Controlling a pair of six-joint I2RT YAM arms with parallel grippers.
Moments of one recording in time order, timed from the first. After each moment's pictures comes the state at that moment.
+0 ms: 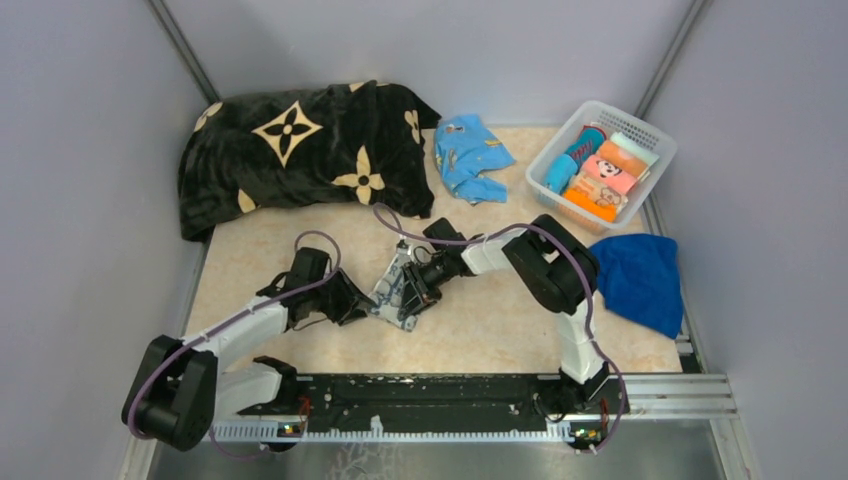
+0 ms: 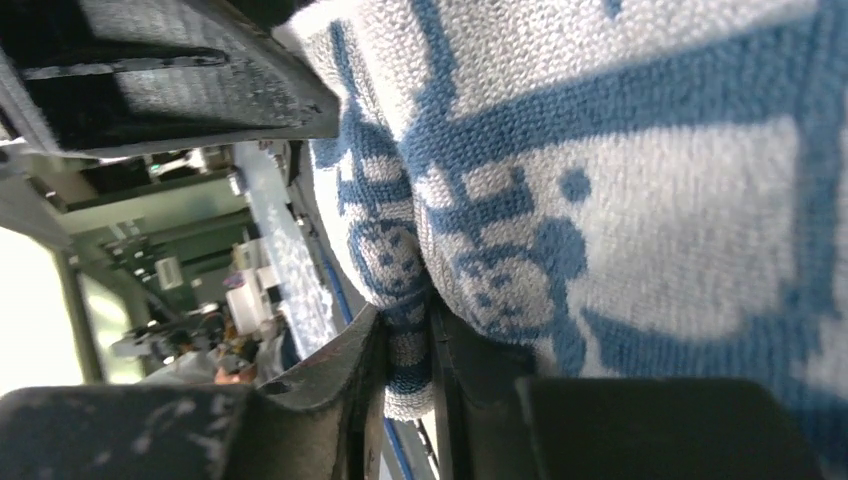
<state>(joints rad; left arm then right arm) -0.37 1.11 0.38 -0.20 0.29 -1.03 0.74 2.05 1.06 -0.02 -1.00 0.49</state>
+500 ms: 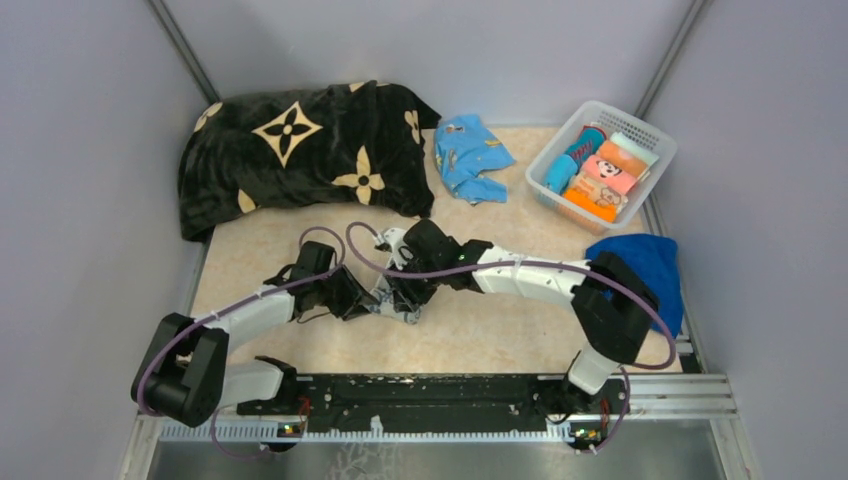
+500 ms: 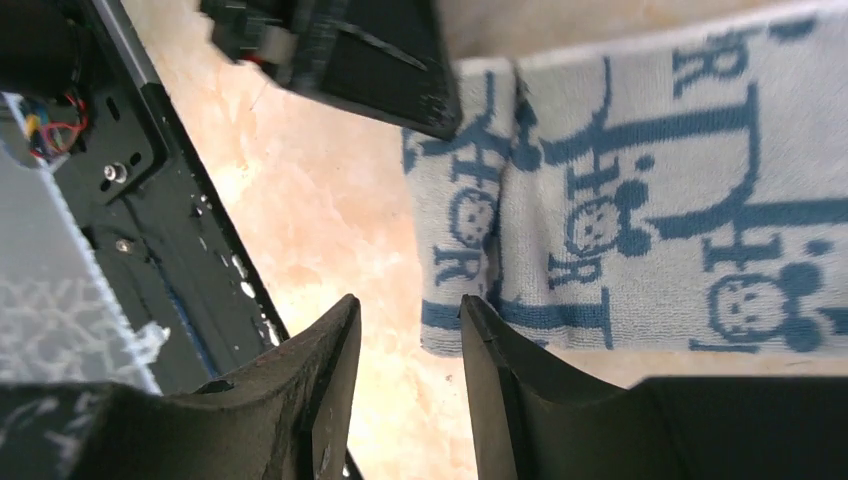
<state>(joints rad) -0.37 1.25 0.43 -0.18 0.28 -1.05 0.93 1.67 1.08 -0.29 -0.37 0.17</state>
